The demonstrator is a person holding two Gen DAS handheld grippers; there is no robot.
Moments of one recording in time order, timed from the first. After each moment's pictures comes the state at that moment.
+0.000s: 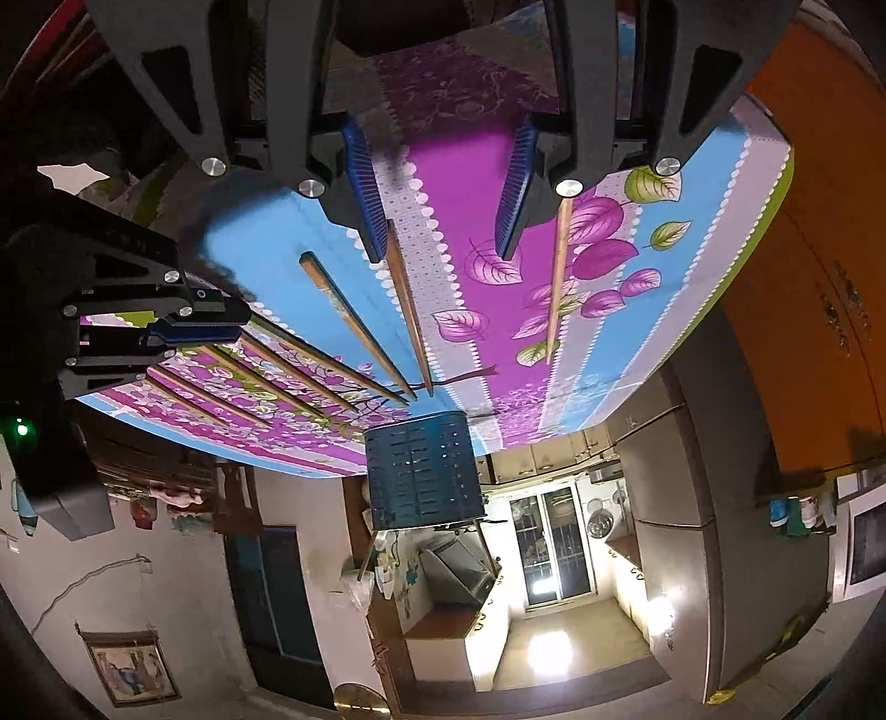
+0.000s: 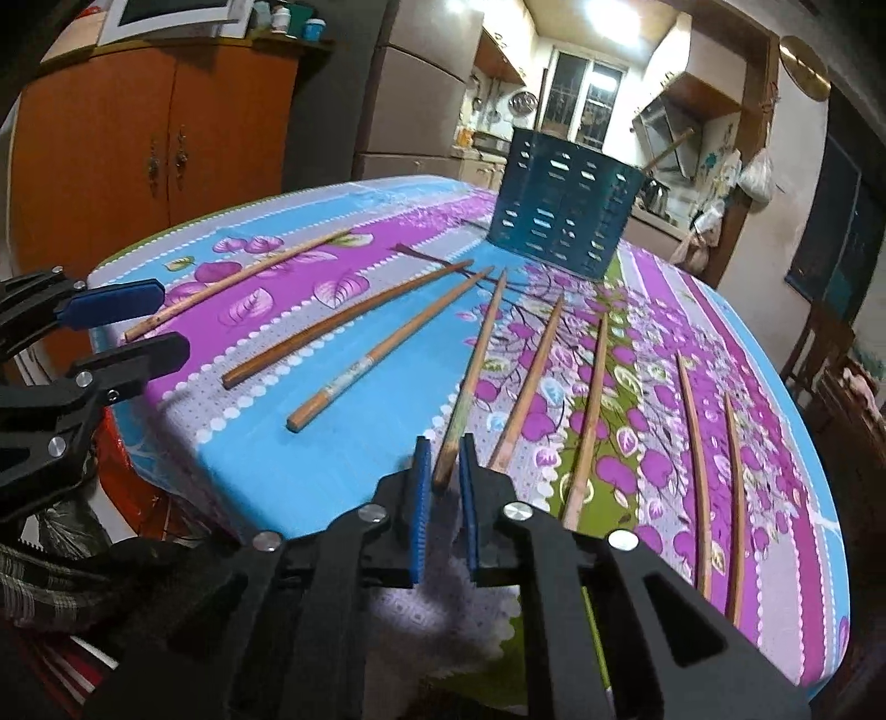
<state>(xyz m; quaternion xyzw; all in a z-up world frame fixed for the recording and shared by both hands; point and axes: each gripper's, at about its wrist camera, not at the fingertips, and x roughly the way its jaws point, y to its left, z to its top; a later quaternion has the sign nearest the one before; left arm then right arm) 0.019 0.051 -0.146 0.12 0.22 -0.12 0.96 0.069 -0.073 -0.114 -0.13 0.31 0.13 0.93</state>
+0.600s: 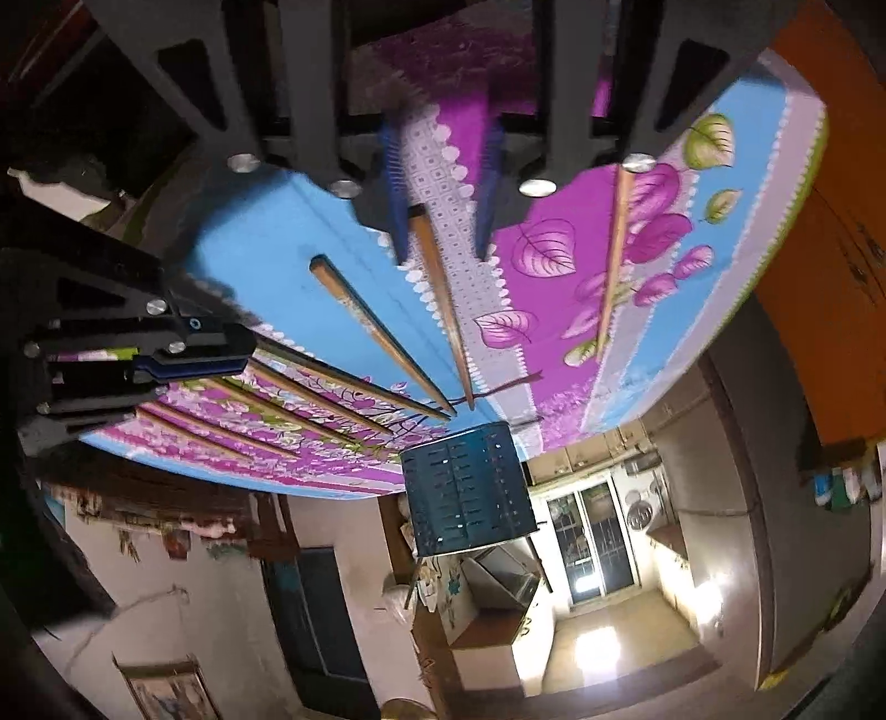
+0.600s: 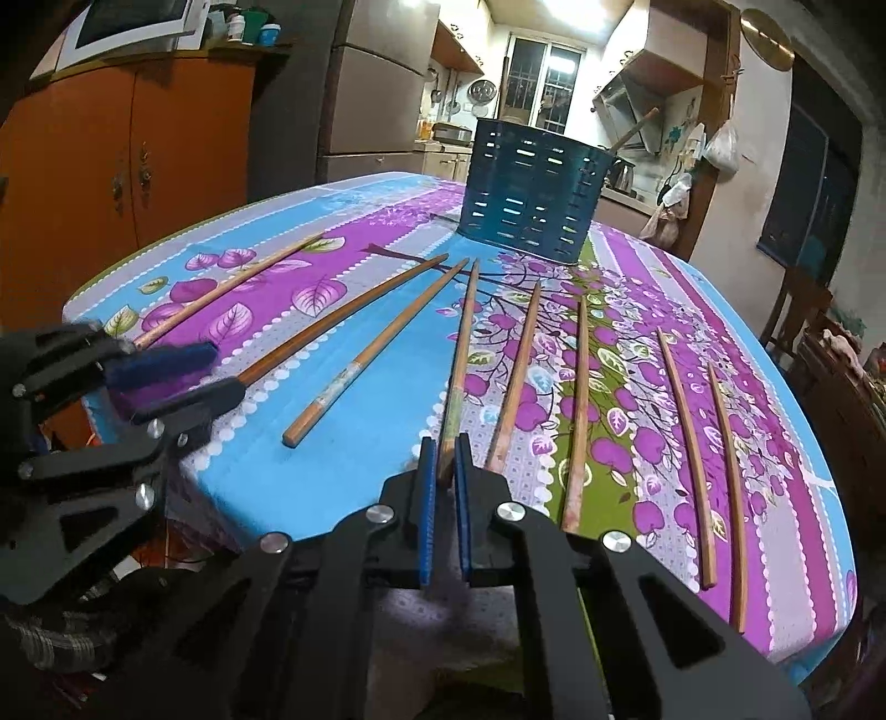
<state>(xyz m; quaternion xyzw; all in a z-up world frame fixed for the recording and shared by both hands) 0.046 0.033 -0.167 0.15 0.23 -0.17 0.95 0.069 -0.070 -0.111 -0.10 0.32 0.09 0.94</state>
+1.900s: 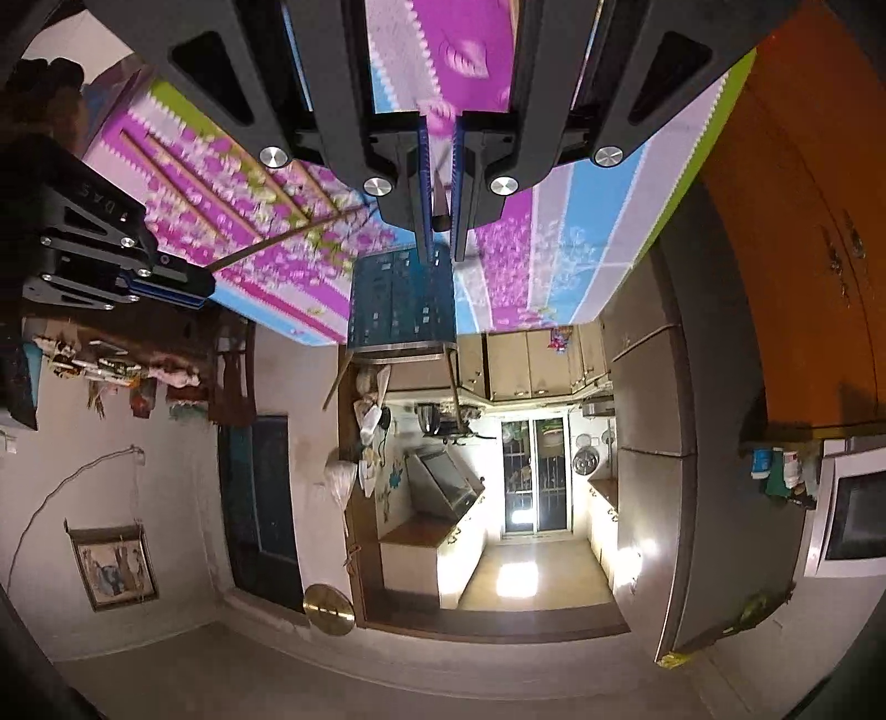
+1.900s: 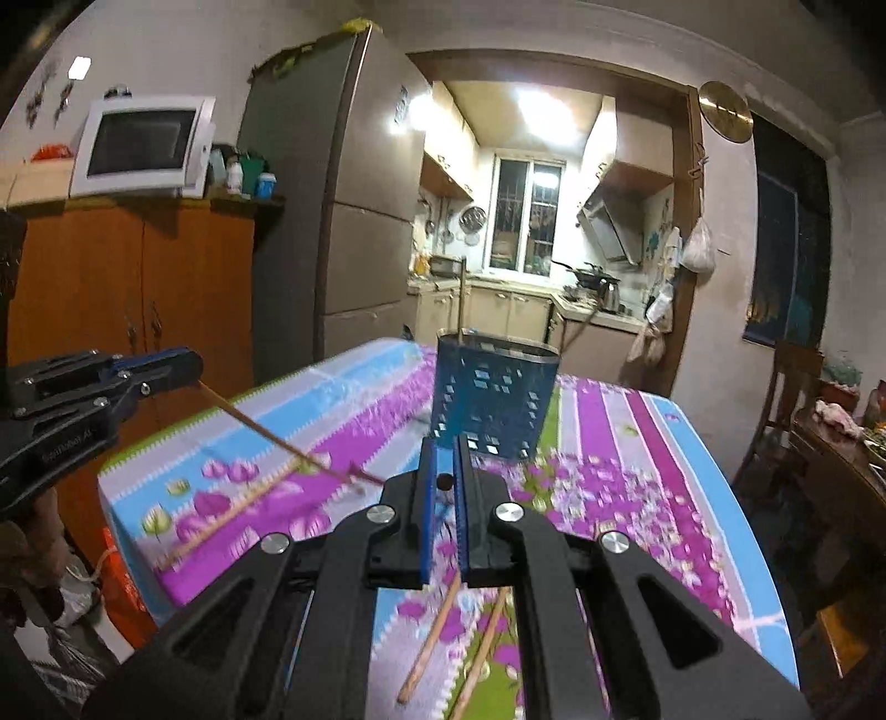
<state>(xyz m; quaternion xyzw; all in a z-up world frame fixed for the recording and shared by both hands) 0.047 0.068 -0.013 0.04 0.11 -0.14 0.98 0.074 -0.108 0.015 -0.06 0.14 0.12 0.98</state>
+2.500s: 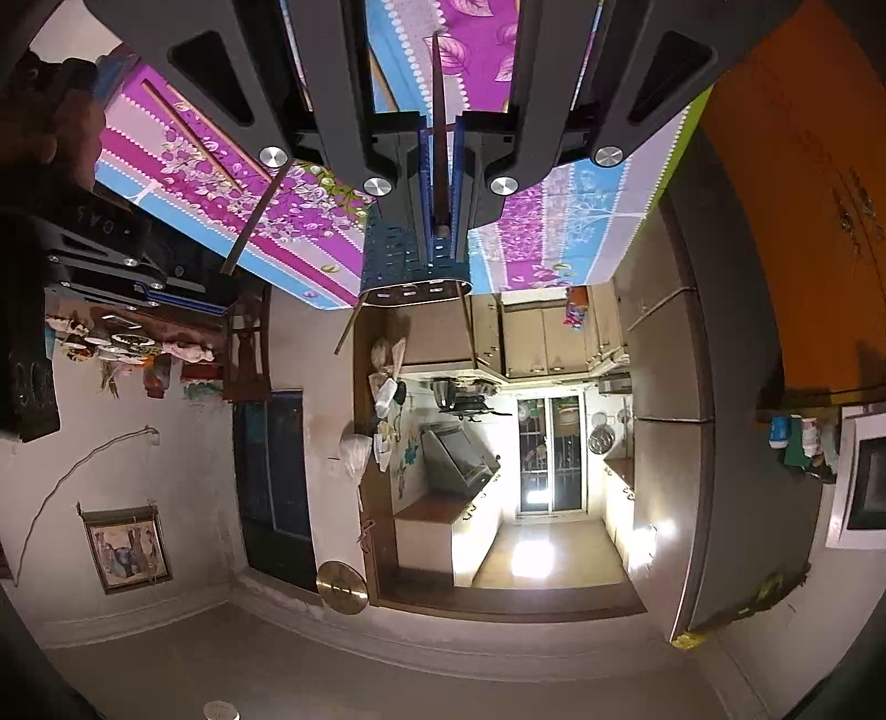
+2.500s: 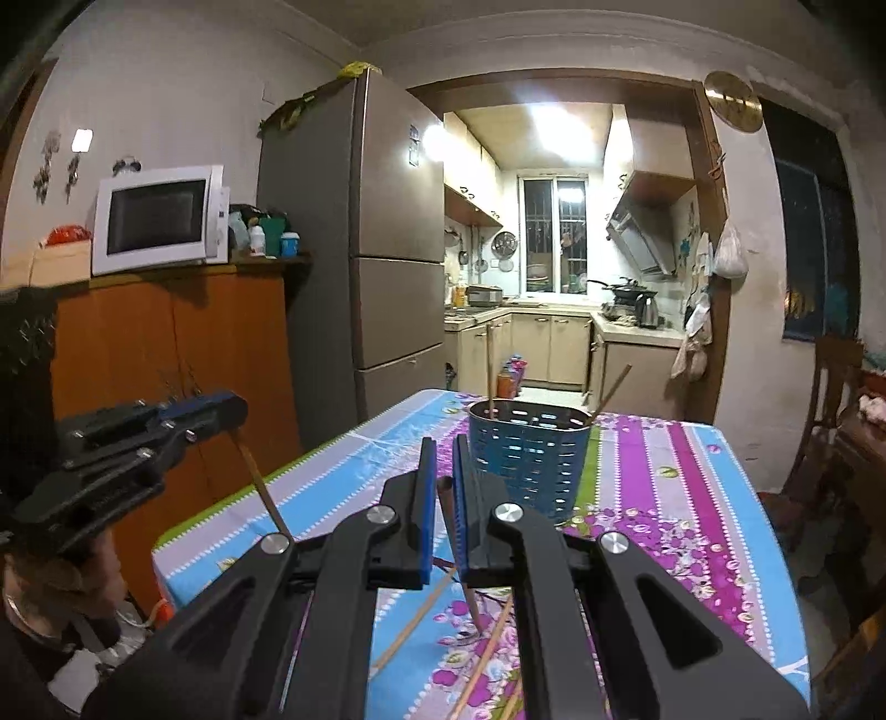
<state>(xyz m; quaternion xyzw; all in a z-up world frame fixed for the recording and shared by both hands) 0.065 0.061 0.033 0.03 0.09 -0.17 0.98 0.085 -0.123 0.066 0.00 0.12 0.18 0.98</state>
